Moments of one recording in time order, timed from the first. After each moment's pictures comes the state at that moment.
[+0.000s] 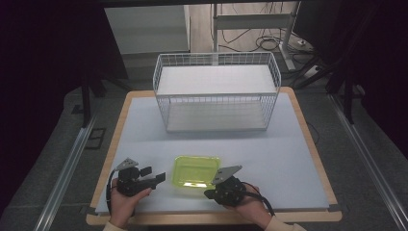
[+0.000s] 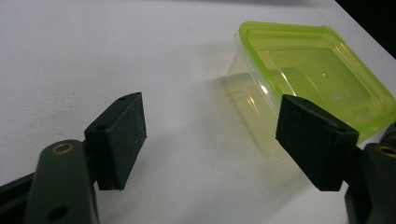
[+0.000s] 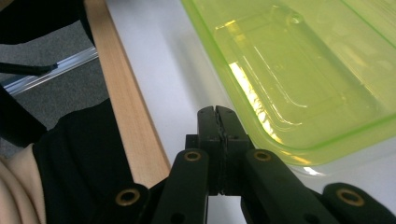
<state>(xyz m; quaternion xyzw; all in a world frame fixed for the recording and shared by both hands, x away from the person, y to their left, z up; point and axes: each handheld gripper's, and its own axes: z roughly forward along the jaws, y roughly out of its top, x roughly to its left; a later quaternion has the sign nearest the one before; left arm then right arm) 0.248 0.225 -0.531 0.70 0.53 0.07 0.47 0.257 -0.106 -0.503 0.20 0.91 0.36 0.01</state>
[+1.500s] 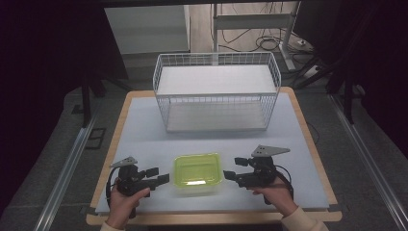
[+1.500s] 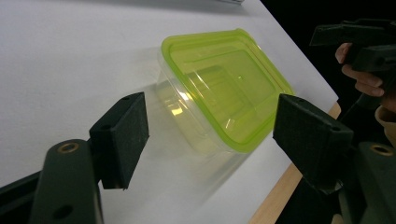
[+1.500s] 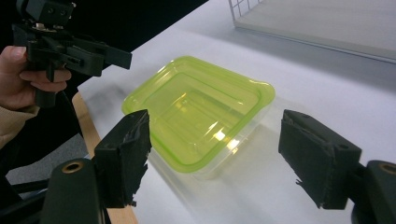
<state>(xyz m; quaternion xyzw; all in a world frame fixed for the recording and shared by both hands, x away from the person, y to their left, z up) 0.243 0.218 -0.508 0.70 0.50 -0.02 0.52 0.294 -0.184 -0.469 0.33 0.80 0.51 0.01</state>
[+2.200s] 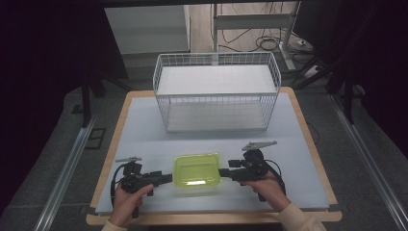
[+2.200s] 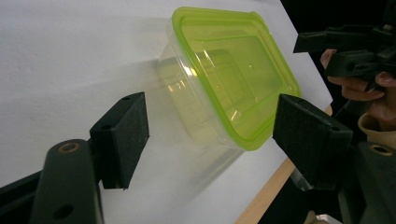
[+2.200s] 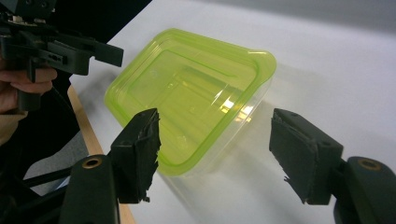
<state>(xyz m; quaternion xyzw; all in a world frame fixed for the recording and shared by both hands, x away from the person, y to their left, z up) 0.257 0.214 -0.519 0.67 0.55 -0.10 0.49 0.318 -0.167 -0.485 0.37 0.81 0.45 -0.05</state>
